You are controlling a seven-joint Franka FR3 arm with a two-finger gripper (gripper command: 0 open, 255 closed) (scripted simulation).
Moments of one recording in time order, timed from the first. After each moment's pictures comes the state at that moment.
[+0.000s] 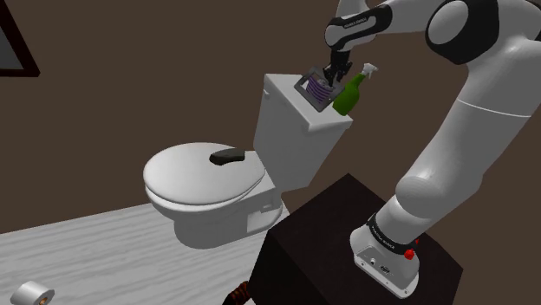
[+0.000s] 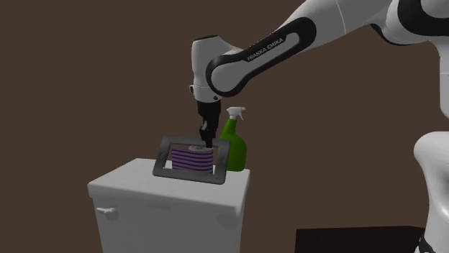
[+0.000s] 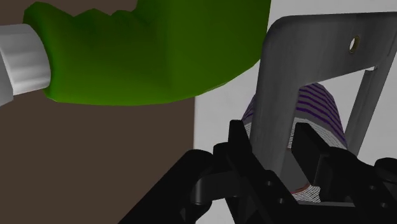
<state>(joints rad) -0.19 0.20 -0.30 -1.82 -0.27 2.12 -0.04</state>
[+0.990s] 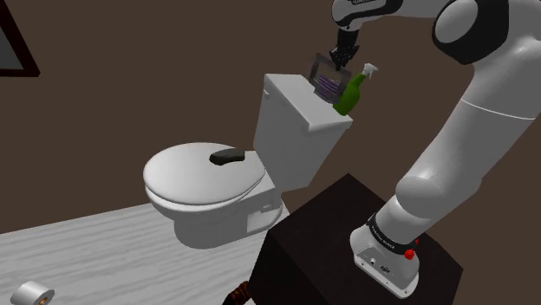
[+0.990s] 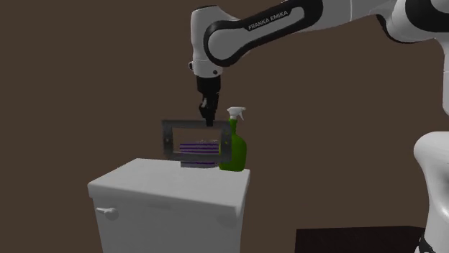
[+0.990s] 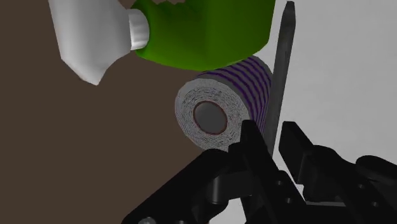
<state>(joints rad) -0.19 0.16 -0.29 -1.68 -0.26 1.95 -0.09</state>
